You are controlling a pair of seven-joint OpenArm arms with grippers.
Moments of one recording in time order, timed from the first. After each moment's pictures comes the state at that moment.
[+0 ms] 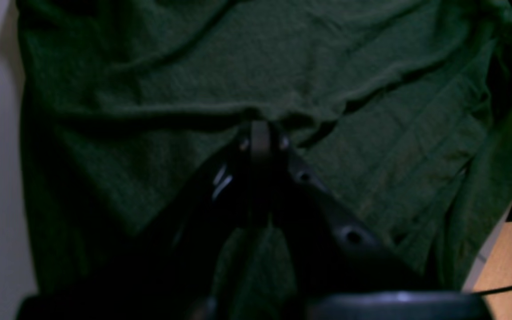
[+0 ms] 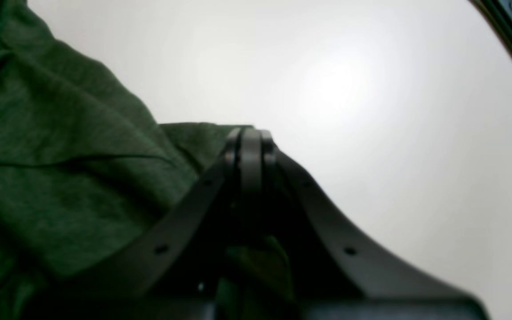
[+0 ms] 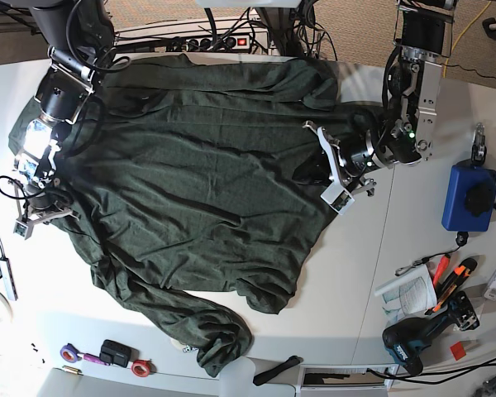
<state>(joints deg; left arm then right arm) 0.4 -12.9 7.5 91.9 -31.8 -37.7 43.6 21.8 20.5 31.3 51.2 -1.8 11.5 -22.7</state>
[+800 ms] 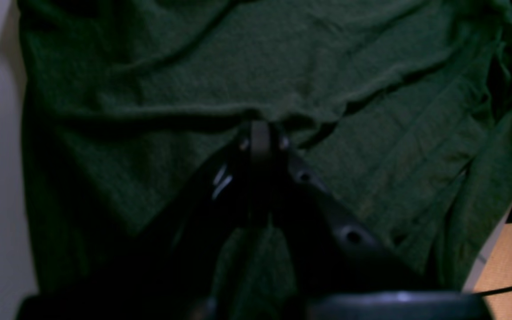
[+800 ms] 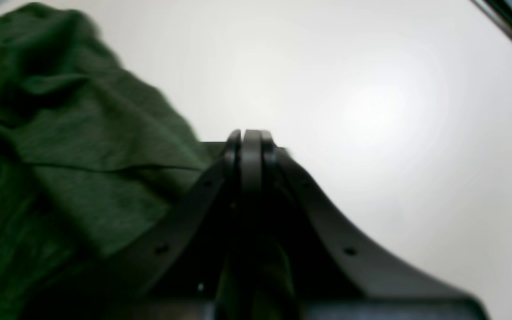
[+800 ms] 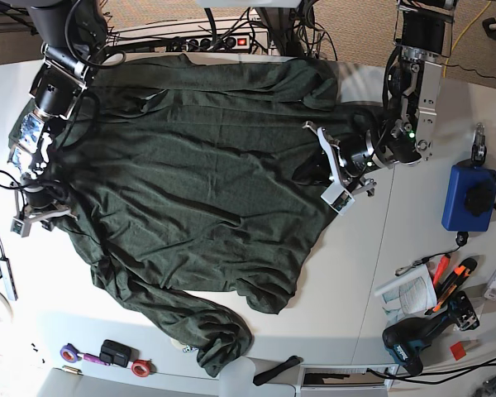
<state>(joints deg) 0.4 -12.9 7.5 91.9 -31.8 -37.7 43.2 21.0 21.7 31.3 48.8 4.9 20.5 -16.6</state>
